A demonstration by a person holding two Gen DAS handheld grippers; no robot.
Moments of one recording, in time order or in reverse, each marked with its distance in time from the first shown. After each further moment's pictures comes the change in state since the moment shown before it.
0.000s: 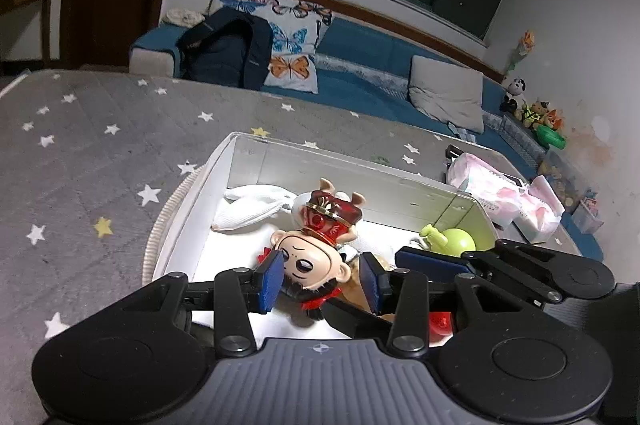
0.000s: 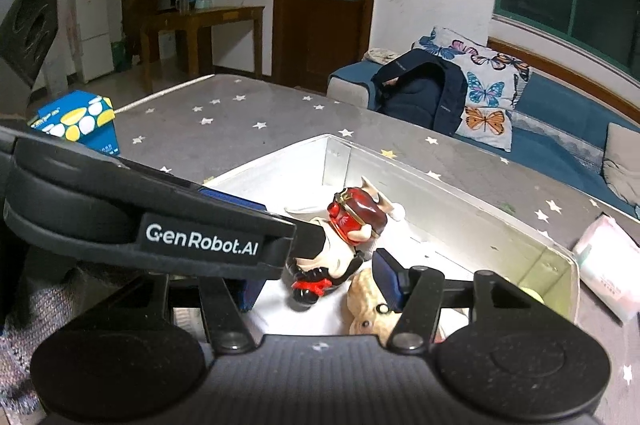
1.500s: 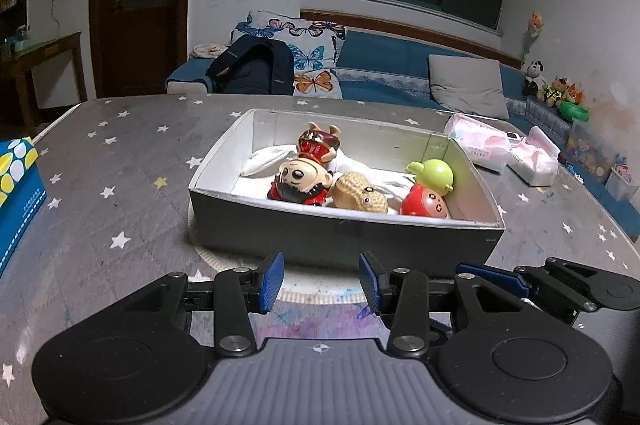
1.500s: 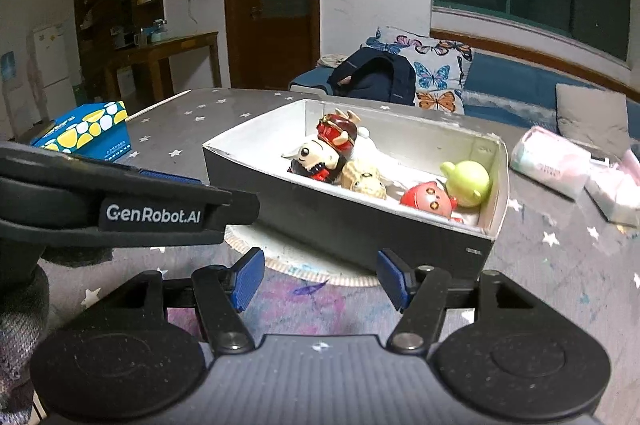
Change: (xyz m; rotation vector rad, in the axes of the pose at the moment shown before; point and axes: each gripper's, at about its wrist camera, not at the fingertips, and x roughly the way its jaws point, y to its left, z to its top) left arm -0.076 -0.050 -0.091 0.113 -0.062 0.152; right arm -0.087 0.026 -0.093 0.170 -0.053 -0.093
